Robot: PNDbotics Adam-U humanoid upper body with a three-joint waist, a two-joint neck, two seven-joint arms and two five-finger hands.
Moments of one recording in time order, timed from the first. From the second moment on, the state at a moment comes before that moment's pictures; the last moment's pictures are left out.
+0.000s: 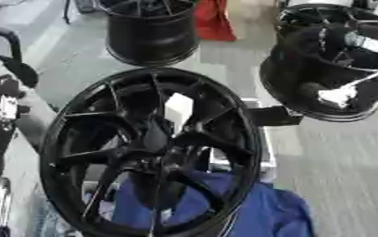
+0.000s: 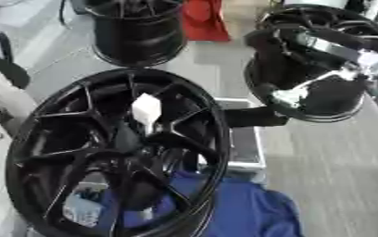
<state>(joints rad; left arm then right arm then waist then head) -0.13 0.15 0.17 -1.84 -0.13 -0.02 0.13 -0.75 -0.76 0.36 -1.59 0.02 -0.22 0.66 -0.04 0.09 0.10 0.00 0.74</state>
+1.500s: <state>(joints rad) -0.12 0.16 0.16 -1.84 -0.13 -0.02 0.11 -1.06 -0.26 0.43 -1.06 0.41 -0.37 0.80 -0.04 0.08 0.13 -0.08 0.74</state>
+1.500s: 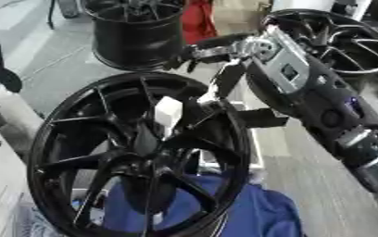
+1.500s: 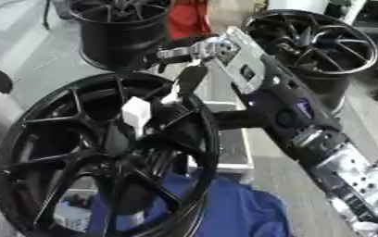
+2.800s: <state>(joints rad) -0.13 0.16 0.16 -1.84 -0.13 -0.02 0.11 -1.02 -0.23 0.49 -1.07 0.45 -0.40 0.77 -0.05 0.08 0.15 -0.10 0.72</state>
